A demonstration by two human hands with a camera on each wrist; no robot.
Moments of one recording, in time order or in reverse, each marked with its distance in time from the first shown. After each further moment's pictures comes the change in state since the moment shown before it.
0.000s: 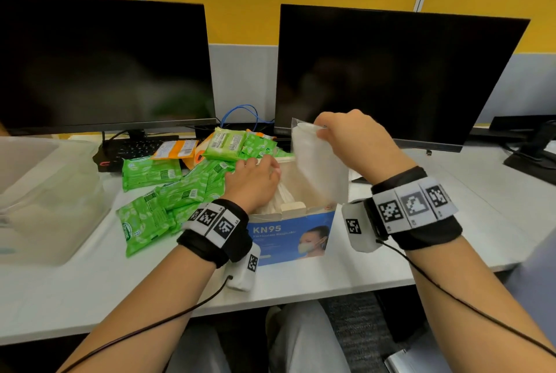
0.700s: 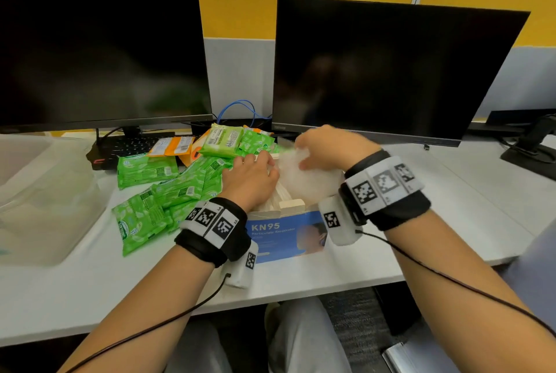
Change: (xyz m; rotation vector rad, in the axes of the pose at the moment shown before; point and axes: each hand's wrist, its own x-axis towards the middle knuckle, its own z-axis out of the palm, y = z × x) left_hand 0.002 -0.002 0.004 0.025 0.026 0.004; right_hand 0.014 -0.029 0.005 -0.073 -0.482 -0.047
